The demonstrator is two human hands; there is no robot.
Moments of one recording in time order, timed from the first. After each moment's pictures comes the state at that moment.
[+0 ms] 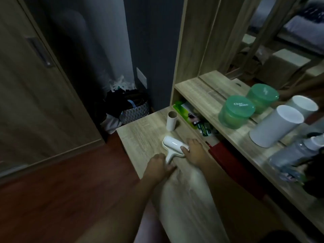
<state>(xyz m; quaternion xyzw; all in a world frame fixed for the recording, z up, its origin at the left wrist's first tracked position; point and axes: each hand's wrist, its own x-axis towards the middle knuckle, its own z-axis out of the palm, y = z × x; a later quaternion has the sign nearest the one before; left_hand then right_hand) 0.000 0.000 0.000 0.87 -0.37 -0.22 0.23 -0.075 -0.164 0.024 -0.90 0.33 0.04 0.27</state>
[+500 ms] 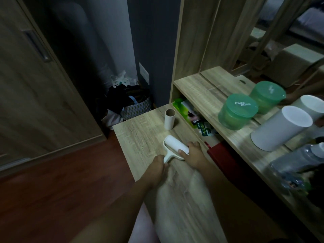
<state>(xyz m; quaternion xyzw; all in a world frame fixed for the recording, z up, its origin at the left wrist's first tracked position) -0.011 -0.006 -0.005 0.83 -0.37 -0.29 0.29 -0.086 -0.173 0.018 -0.86 0.37 0.07 0.36</state>
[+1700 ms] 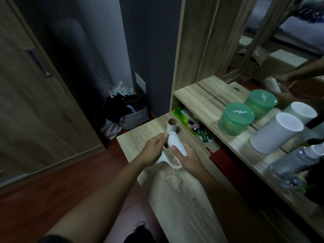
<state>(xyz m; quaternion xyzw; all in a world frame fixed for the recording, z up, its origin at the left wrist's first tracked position) 0.053 -0.017 0.094 0.71 -0.33 -0.33 0.53 -0.074 -0.112 0.088 -0.72 0.27 -0.13 0.63</state>
